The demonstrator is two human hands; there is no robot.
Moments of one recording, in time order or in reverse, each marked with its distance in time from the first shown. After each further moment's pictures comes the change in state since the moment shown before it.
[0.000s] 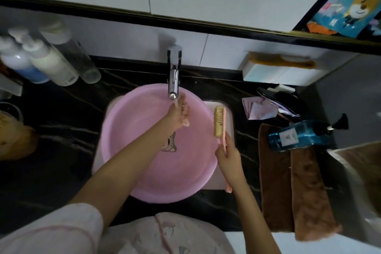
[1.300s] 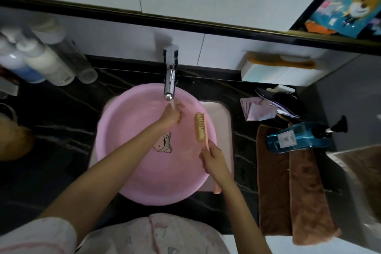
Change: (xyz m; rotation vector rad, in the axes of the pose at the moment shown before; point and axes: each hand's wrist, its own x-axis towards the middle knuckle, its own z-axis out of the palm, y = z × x) left_hand 0.001 -0.001 -0.007 0.841 0.060 0.239; right_hand 0.012 0.008 0.021 0.131 -0.200 0.159
